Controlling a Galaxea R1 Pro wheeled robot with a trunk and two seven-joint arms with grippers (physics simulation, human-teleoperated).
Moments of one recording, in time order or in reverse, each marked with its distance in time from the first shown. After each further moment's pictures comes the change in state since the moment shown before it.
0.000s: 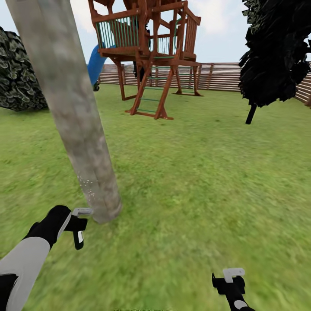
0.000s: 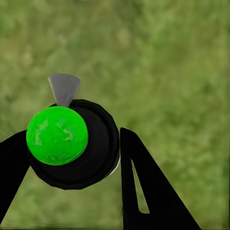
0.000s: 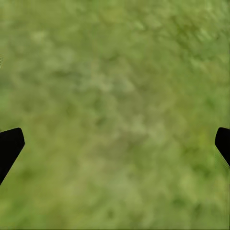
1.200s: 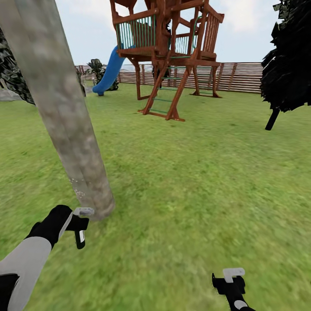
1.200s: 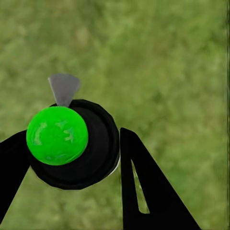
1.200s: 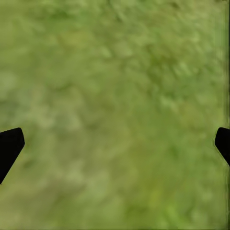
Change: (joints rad) left arm 0.000 -0.010 0.001 -0.003 0.001 0.000 0.001; right arm 0.000 0.000 0.000 0.000 -0.001 0.000 -0.002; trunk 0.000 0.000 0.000
